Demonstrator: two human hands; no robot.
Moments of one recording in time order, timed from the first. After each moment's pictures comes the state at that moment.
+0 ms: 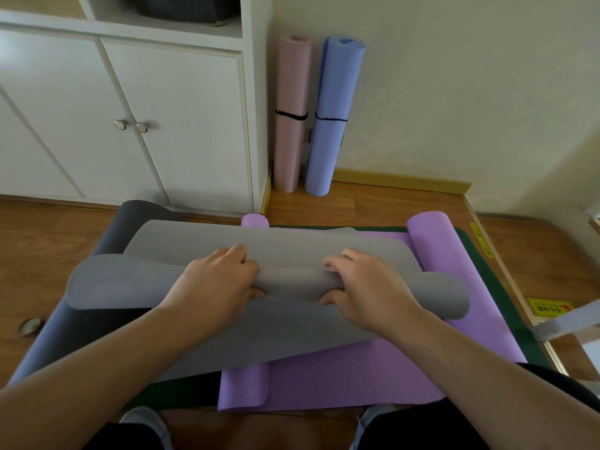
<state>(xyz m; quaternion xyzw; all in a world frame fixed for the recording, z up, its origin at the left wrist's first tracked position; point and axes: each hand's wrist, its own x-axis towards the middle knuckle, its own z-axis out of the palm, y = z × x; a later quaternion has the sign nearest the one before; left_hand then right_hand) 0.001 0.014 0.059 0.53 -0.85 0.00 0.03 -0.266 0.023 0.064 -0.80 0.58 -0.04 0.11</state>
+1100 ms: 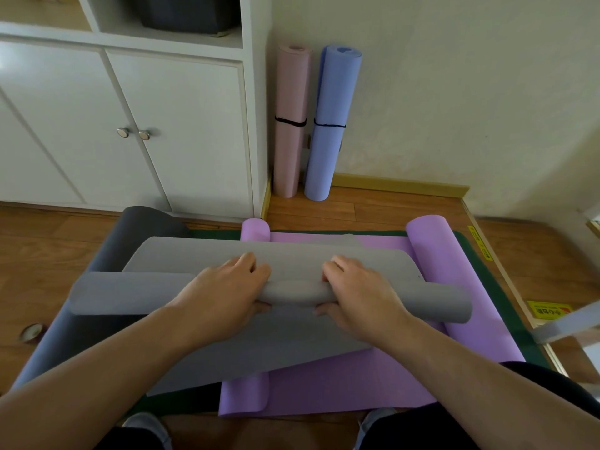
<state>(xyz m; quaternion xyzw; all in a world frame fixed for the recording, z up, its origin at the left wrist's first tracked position) -0.008 0.020 0.072 0.49 -0.87 -0.05 -0.04 -0.258 0.028 0.051 -0.83 0.55 -0.06 0.06</state>
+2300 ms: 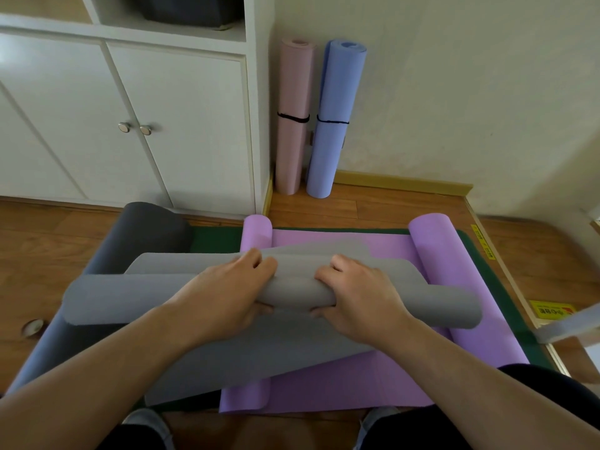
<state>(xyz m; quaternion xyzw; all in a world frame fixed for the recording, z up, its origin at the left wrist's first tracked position) -0.005 0.018 0.072 0.48 -0.87 -0.09 -0.01 -0.256 0.025 0.039 -0.85 0.52 -0.09 0.01</state>
